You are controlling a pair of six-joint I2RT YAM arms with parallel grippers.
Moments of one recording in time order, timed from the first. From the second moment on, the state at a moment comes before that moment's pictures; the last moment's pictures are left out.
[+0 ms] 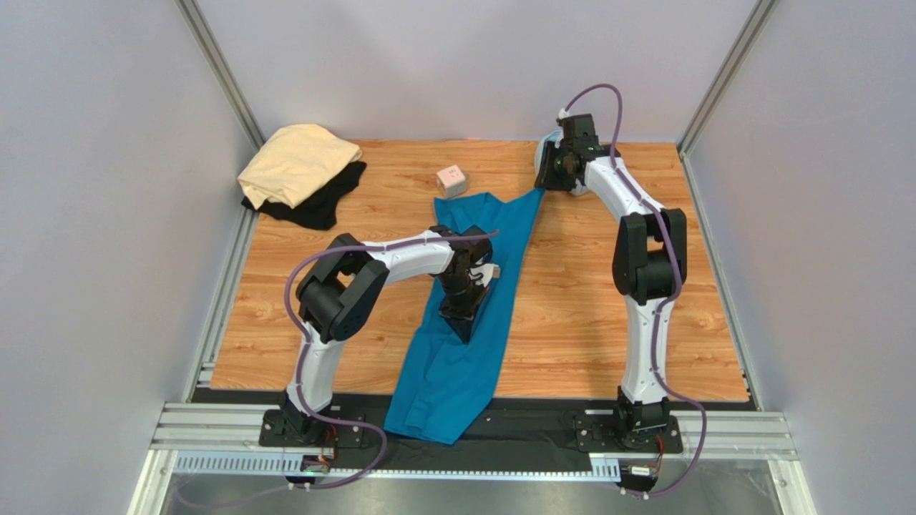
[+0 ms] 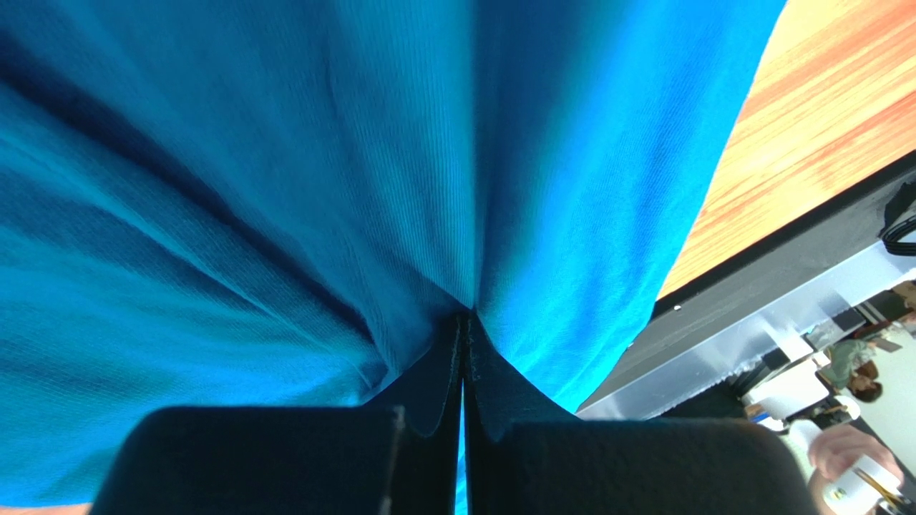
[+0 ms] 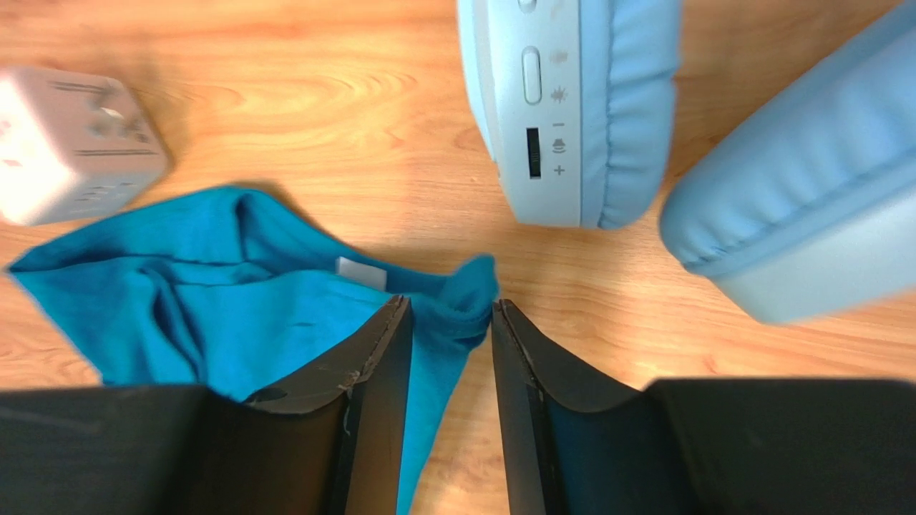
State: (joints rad) left arm -0.78 2.08 1.42 -0.88 0.43 -0.31; right arm 0.16 2.25 1.93 -0.54 -0.12 0.31
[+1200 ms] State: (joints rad) left arm -0.59 1.92 1.43 -0.88 0.24 -0.30; right arm 0.23 2.32 1.92 -0.74 -0.25 0.36
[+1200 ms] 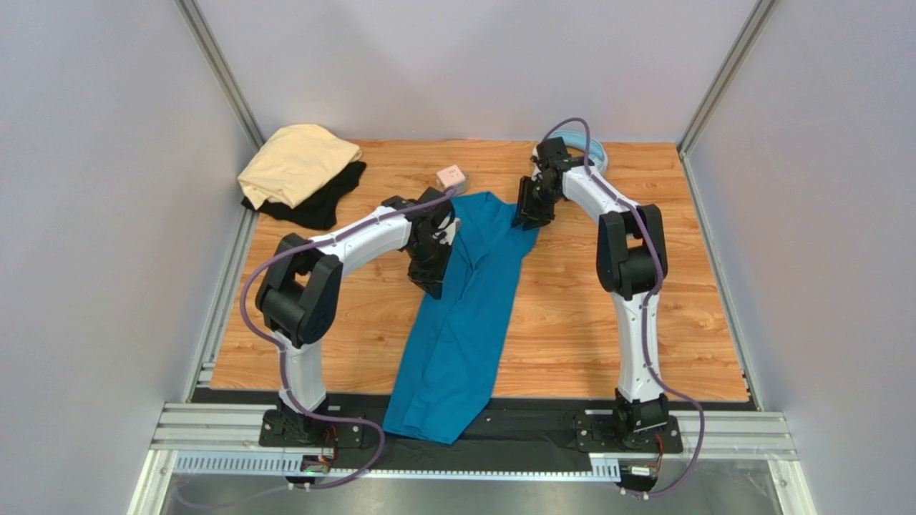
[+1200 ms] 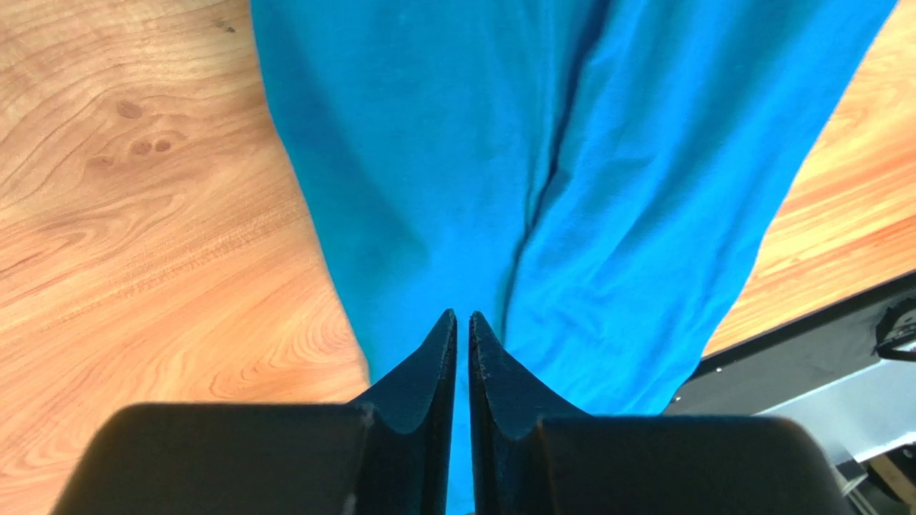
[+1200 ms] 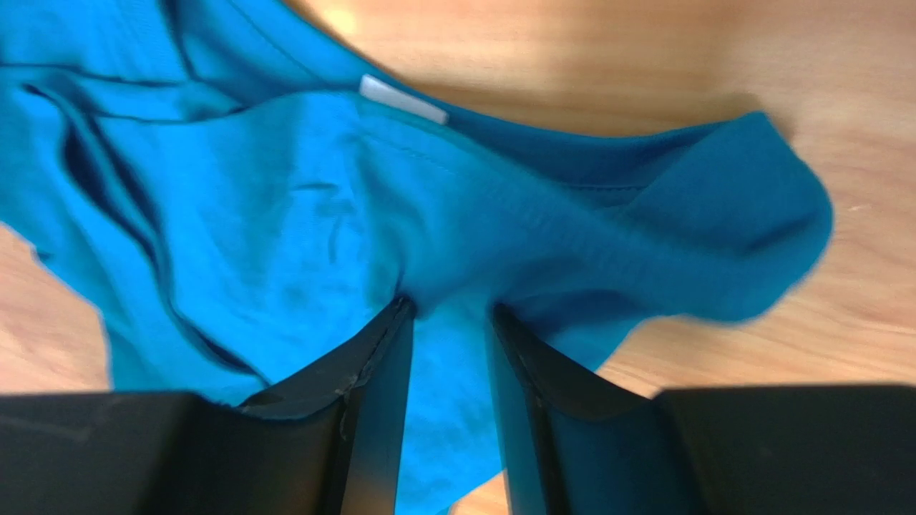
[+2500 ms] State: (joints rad) left arm -0.44 2.54 2.26 -0.95 0.39 -0.34; right arm 0.23 2.57 2.35 -0.81 -0.25 0.41
